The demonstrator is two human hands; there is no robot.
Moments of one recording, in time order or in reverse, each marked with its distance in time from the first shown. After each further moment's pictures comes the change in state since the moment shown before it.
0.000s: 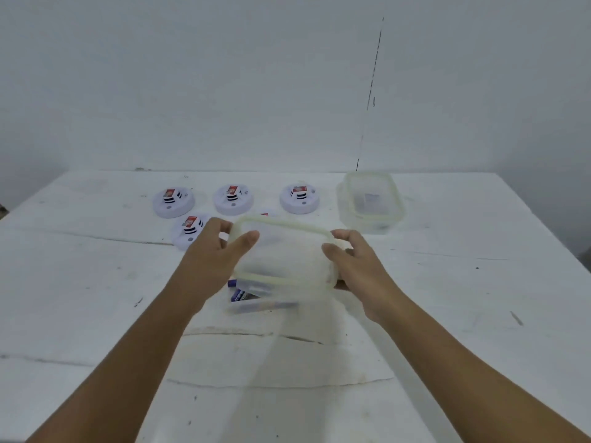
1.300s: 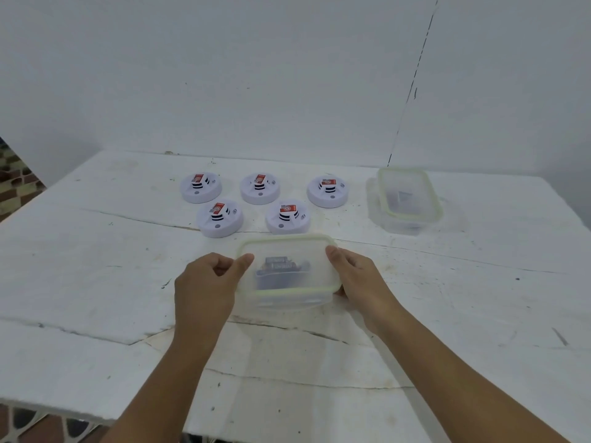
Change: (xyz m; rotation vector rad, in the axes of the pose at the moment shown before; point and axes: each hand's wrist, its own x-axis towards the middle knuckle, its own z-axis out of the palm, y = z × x) left_hand -0.024 -0.065 -0.004 0.089 0.369 -0.065; right_hand 0.008 0.024 0.039 -0.047 -0.095 -0.018
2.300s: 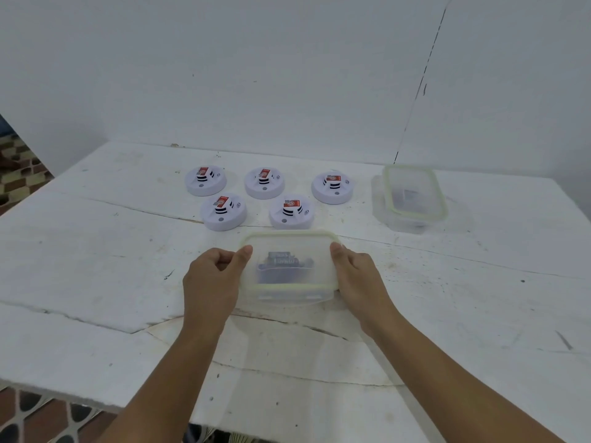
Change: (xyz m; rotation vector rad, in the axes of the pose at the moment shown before) left_hand -0.001 -0.002 0.010 -0.148 0.034 -0.103; right_hand 0.001 0.008 0.007 -0.183 0.087 -0.076
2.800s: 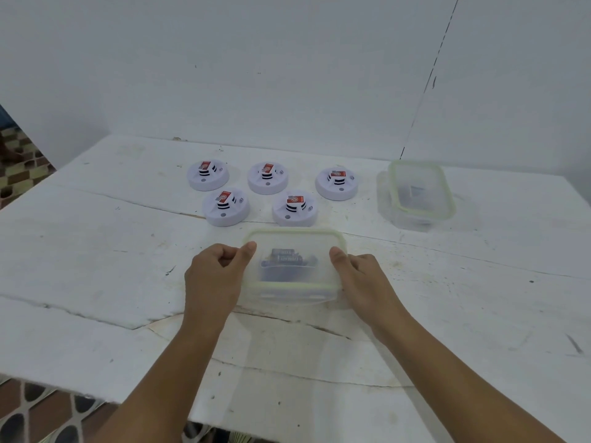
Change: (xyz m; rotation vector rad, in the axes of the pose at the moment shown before) left_hand 0.001 0.001 0.000 0.020 -0.018 0.017; right_hand 0.001 0.007 -0.006 -0.096 -0.061 0.016
